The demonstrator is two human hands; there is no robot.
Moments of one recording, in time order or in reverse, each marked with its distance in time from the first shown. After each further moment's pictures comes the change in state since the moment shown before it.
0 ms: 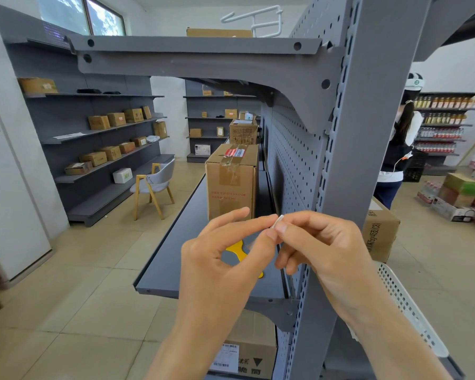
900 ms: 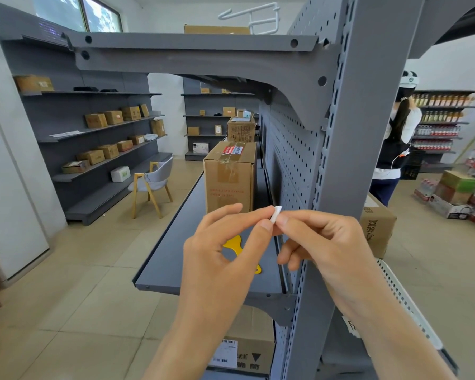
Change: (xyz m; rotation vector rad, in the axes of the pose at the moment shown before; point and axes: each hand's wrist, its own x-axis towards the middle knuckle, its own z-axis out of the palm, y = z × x) left_hand 0.000 0.000 0.002 -0.017 -0.036 -0.018; right_hand -0.004 -0.003 -0.002 -0.044 0.029 0.029
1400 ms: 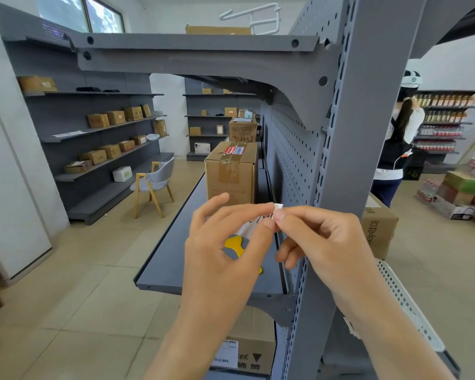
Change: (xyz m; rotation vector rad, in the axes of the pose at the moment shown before) left_hand 0.001 0.000 0.002 0.136 0.042 0.041; right_hand 0.001 -0.005 0.004 -0.104 0.044 -0.043
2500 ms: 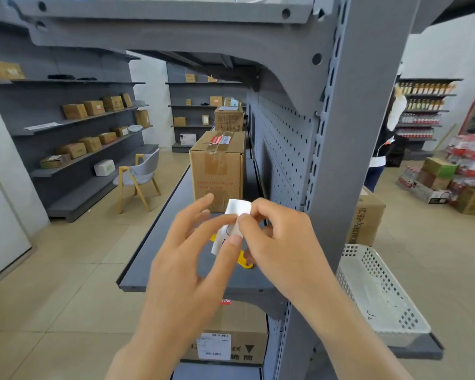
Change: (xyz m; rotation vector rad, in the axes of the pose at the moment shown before) left_hand -0.007 -0.030 -0.022 0.257 -0.164 -0.059; right_hand 0.011 0.017 0.038 -0.426 -0.013 -0.003
